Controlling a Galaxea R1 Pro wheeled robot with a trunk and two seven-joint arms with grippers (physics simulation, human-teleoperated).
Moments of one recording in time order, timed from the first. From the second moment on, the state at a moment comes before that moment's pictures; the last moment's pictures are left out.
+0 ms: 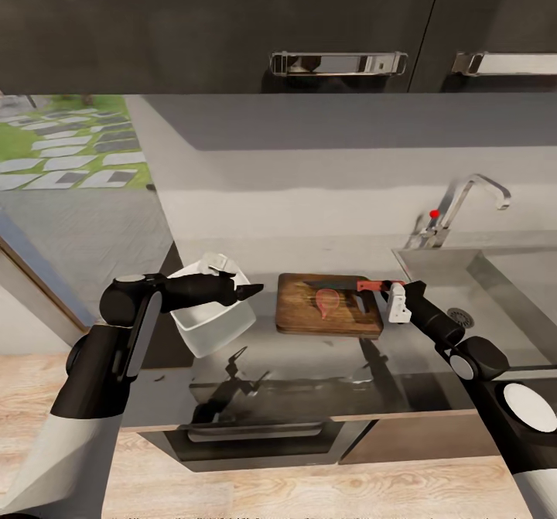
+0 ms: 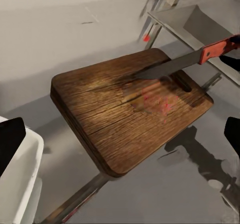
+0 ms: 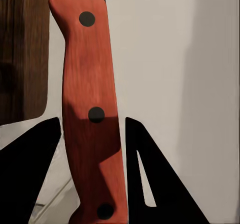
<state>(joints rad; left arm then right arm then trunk) -0.74 0.03 -0.10 -1.59 0.01 0.98 -0.73 -0.54 -0.31 0.05 -1.37 1.23 -0.34 0.20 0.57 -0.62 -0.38</state>
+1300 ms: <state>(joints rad) -0.75 0.07 0.01 -1.59 0.02 0.96 -0.93 -0.54 -0.31 0.05 -1.36 1.21 -0.34 0.20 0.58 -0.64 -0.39</state>
